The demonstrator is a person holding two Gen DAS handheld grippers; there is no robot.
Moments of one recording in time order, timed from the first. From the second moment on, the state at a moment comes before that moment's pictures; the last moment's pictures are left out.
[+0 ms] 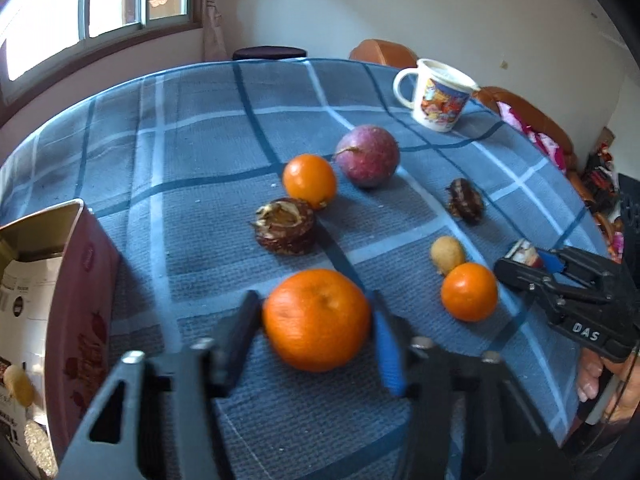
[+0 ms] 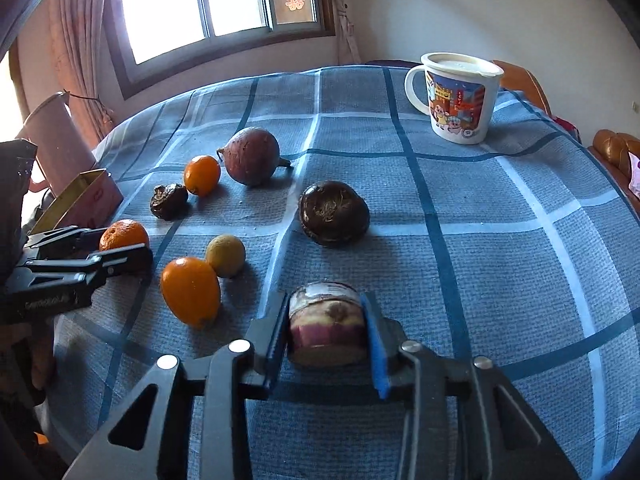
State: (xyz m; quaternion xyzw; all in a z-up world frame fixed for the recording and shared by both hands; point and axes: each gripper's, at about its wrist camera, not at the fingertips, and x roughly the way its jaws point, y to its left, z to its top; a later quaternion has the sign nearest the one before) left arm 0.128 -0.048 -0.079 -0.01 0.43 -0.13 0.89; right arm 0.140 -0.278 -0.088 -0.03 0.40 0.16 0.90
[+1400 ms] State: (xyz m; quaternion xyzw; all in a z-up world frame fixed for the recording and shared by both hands) left arm 0.083 -0.043 -0.044 0.01 0.29 -0.10 0.95; right arm 0.092 -0.264 -0.056 -0.08 0.25 0.16 0.95
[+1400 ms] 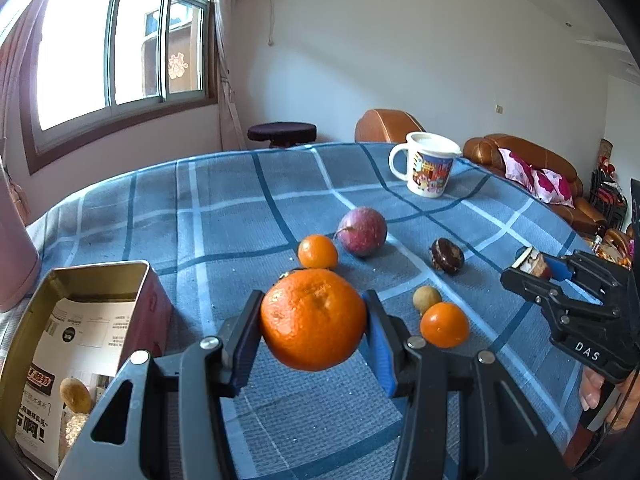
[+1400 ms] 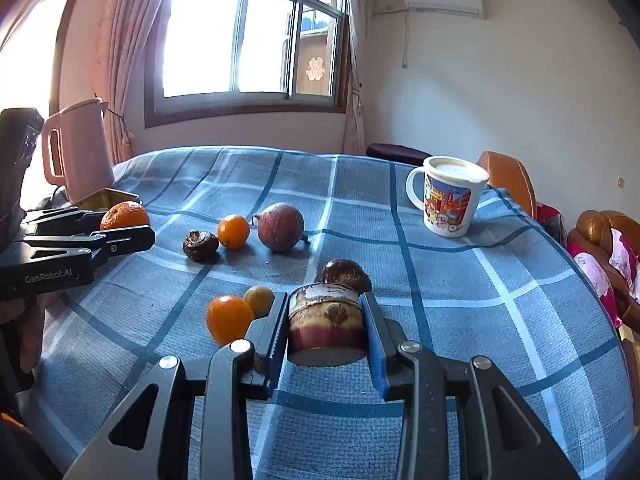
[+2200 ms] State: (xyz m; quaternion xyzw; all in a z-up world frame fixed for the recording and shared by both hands) left arm 0.058 -0.042 -0.031 0.02 0.22 -0.08 0.97; right arm 0.072 -0.270 -0.047 -0.07 0.19 0.17 0.96
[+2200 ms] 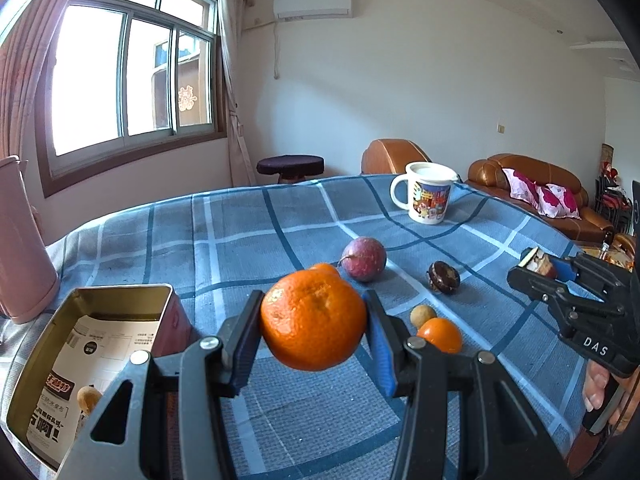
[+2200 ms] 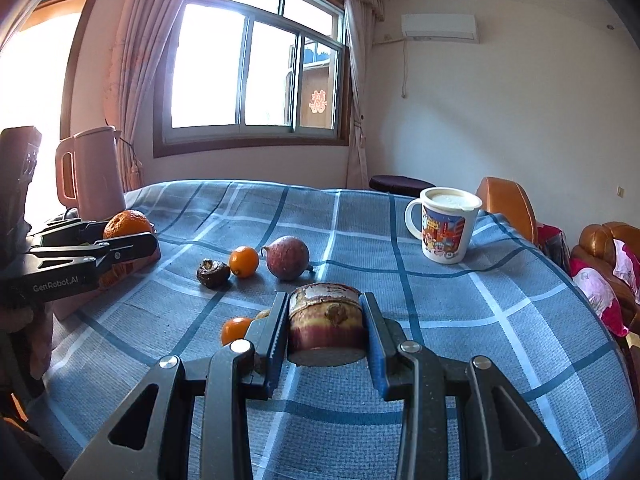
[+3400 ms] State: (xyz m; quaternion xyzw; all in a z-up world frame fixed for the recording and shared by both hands) left arm 0.035 -0.035 -0.023 0.01 0.16 -0.06 0.98; right arm 0.048 -0.276 -0.041 -0.06 0.12 0.19 0.97
